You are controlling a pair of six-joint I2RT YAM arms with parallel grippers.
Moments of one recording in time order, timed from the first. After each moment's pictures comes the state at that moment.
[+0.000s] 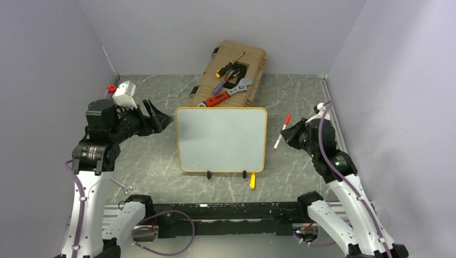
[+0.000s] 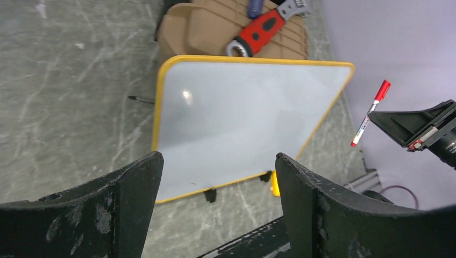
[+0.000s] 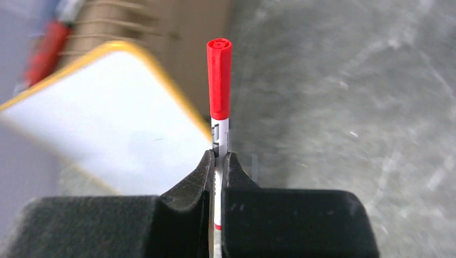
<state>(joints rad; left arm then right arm) -0.06 0.83 1.23 -0.82 0.40 -0.39 0.31 0.73 0.82 -0.65 0.11 0.70</state>
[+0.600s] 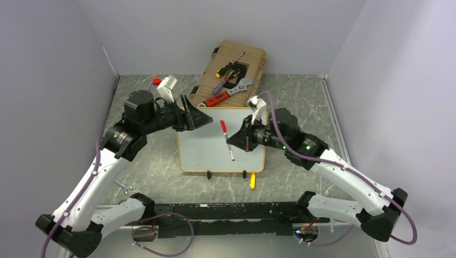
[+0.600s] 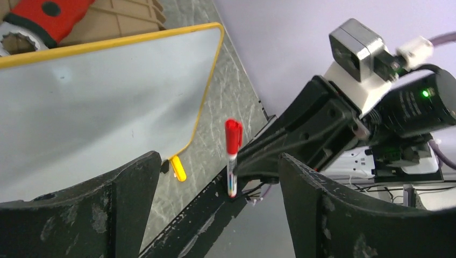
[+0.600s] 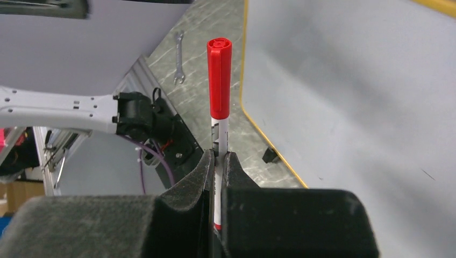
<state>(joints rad) -0.46 0.98 1.21 -0.49 0.47 -0.71 0.81 1.00 1.05 -0.38 -0.25 0.47</state>
